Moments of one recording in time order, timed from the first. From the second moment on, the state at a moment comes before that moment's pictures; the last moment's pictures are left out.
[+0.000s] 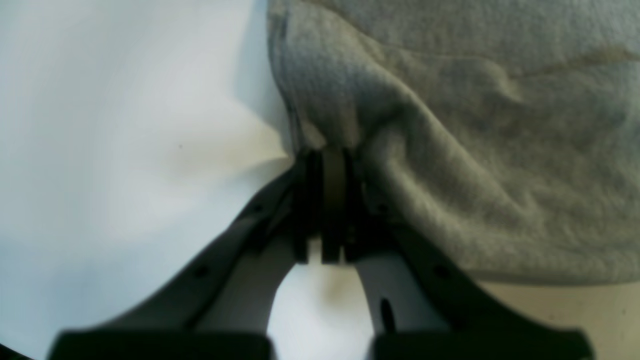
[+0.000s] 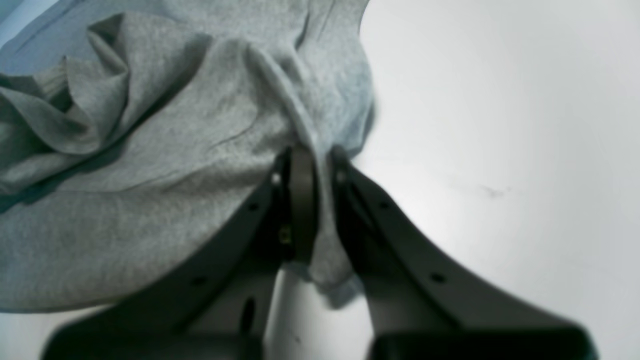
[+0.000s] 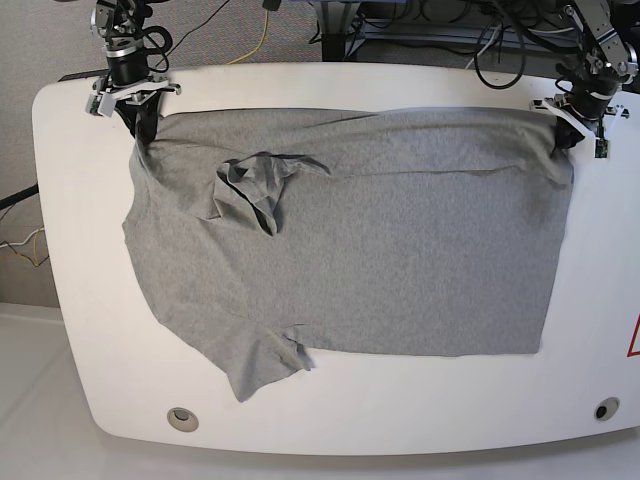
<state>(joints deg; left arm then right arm) 21.5 -10.9 -38.7 85.7 -9.2 -37.5 30.8 -30.9 14.7 16.0 72.9 28.0 20.9 10.3</state>
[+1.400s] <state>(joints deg) 26.0 -10.5 -40.5 85.8 -12.8 -40.3 28.0 -30.9 14.7 16.0 72.9 28.0 20.9 10.3</state>
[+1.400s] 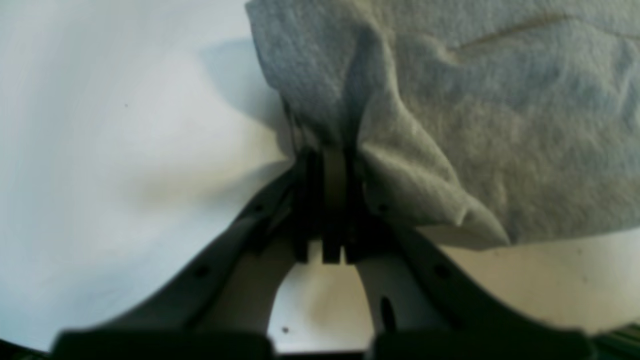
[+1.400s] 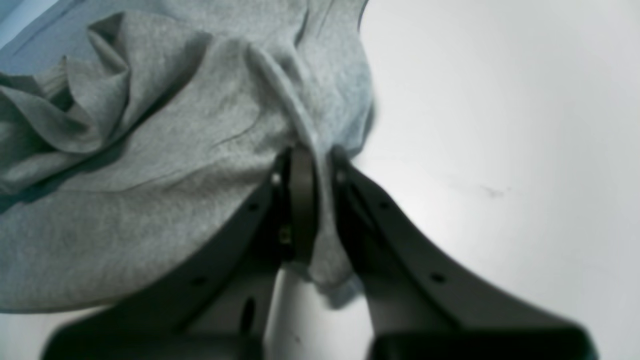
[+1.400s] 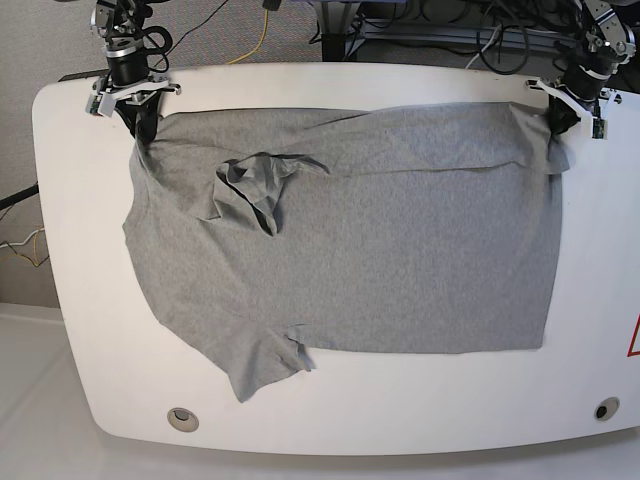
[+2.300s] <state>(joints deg) 21.0 -12.2 -42.3 85.8 -10.4 -41.1 35.9 -31.1 14.8 16.4 76.8 28.0 18.9 3.2</state>
